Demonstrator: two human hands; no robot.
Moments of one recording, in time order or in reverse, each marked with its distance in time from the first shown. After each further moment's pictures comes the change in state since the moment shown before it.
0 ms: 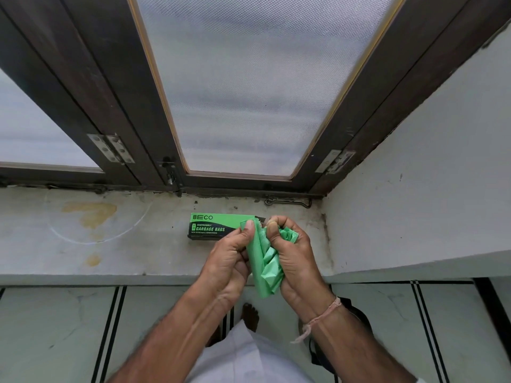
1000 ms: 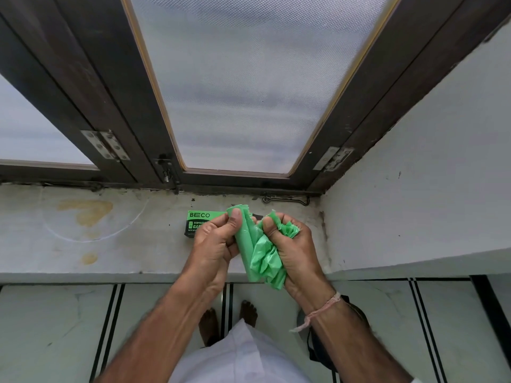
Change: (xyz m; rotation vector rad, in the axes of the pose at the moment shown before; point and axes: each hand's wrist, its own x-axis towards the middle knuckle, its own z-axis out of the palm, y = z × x) left_hand 0.014 0.013 -0.013 0.104 0.012 0.170; right_hand 0.008 -0.007 -0.010 -0.204 -0.008 -0.039
